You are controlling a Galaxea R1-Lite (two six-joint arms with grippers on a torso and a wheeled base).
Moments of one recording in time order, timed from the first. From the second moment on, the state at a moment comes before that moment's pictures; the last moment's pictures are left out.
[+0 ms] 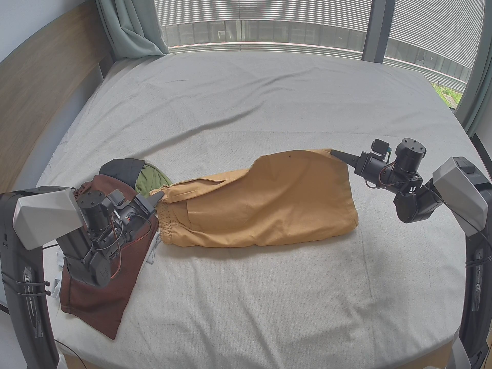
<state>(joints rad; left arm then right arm) -0.09 2.34 -0.75 -1.55 -0.34 -0.82 0.07 2.43 -1.41 -1.14 0.81 0.60</state>
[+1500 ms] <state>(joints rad) -0.07 2.11 -0.53 -1.55 -0.44 -0.58 0.16 2.24 -0.82 -1.42 0.75 0.53</state>
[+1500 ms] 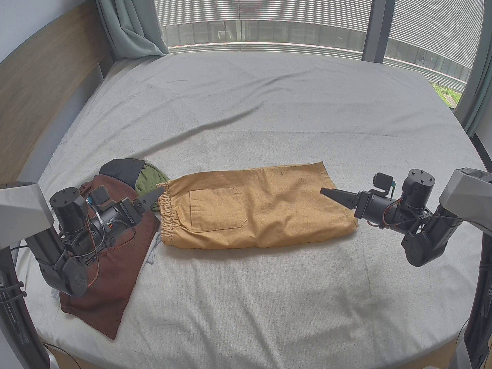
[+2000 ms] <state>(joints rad) -0.09 2.10 -0.45 -1.55 -0.48 -0.37 0.24 2.24 -0.68 -1.42 0.55 0.45</state>
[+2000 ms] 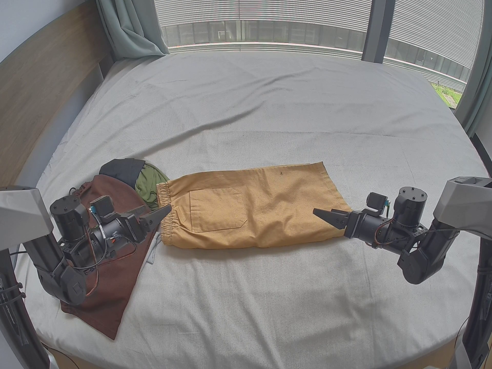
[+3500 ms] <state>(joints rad) -0.09 2.08 -0.43 -1.55 -0.48 -0.25 0.28 2.47 -0.71 -1.48 0.42 0.52</state>
